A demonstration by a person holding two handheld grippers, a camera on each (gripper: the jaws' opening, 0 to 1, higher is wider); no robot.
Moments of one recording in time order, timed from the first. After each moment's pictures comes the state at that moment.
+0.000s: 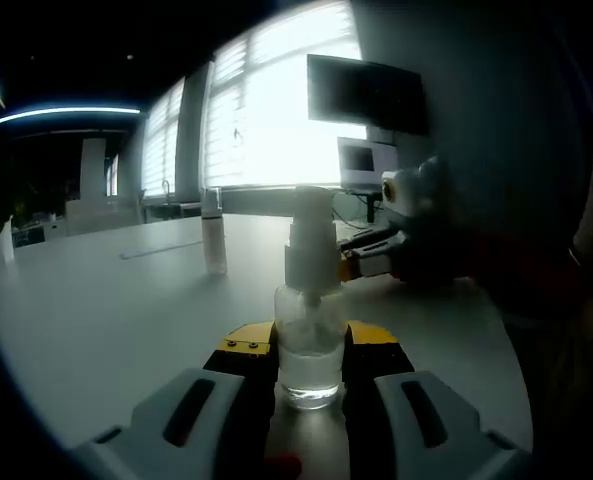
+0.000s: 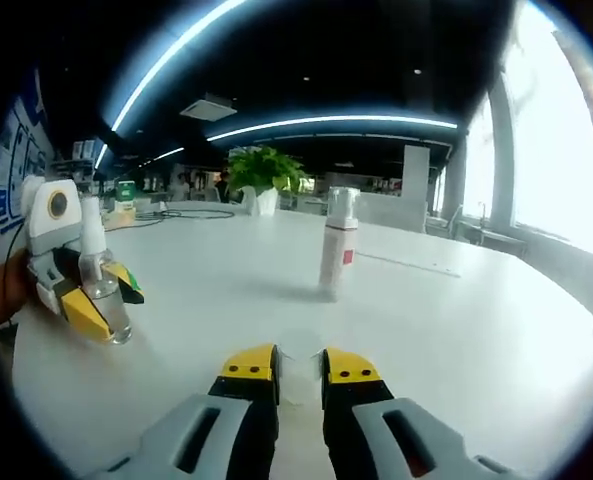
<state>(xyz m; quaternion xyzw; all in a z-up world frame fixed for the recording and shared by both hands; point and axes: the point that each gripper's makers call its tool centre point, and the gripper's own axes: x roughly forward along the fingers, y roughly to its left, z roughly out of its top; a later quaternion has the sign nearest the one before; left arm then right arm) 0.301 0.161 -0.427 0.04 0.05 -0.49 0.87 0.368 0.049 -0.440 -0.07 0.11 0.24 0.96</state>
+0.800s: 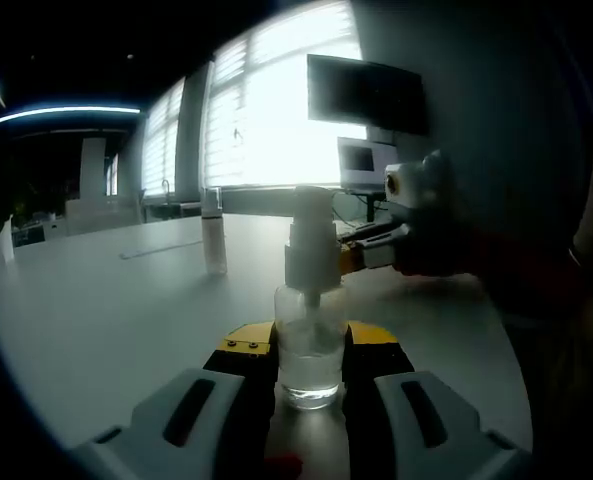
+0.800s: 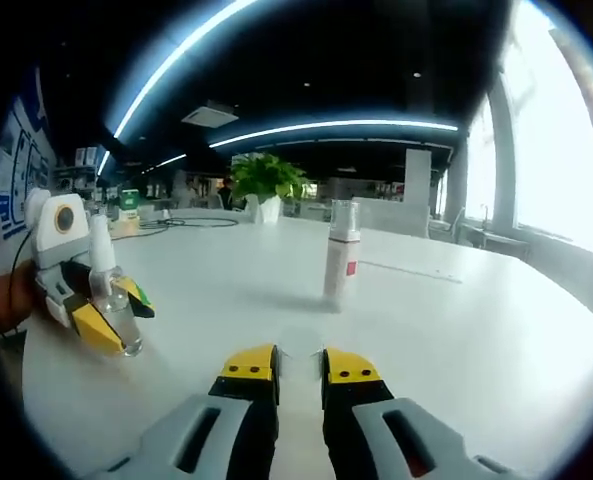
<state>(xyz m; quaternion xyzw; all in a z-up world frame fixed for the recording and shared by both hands) 0.302 0.162 -0.427 0.04 0.05 -0.49 0.87 0.363 0.053 -0.423 -0.06 0.10 0.25 0.96</state>
